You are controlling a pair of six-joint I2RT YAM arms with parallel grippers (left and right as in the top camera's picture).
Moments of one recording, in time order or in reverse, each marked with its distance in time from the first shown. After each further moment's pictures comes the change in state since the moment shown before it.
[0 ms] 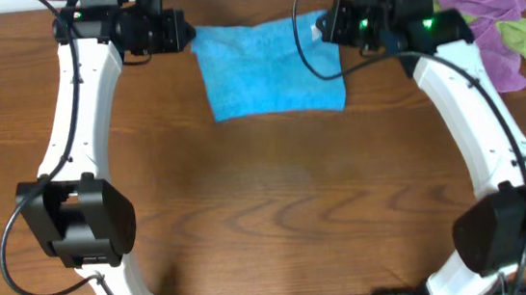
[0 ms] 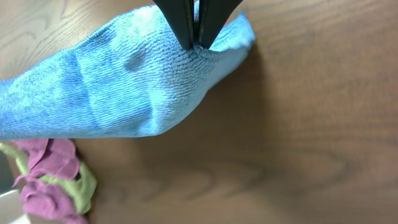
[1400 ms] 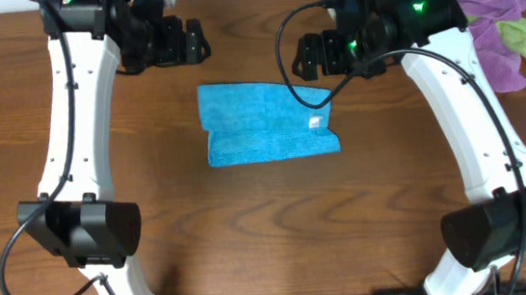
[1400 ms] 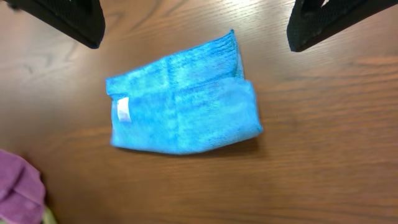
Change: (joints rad) left arm -0.047 0.000 0.236 -0.473 -0.188 -0.032; right arm 0.081 0.039 0.202 -0.558 0.071 -0.226
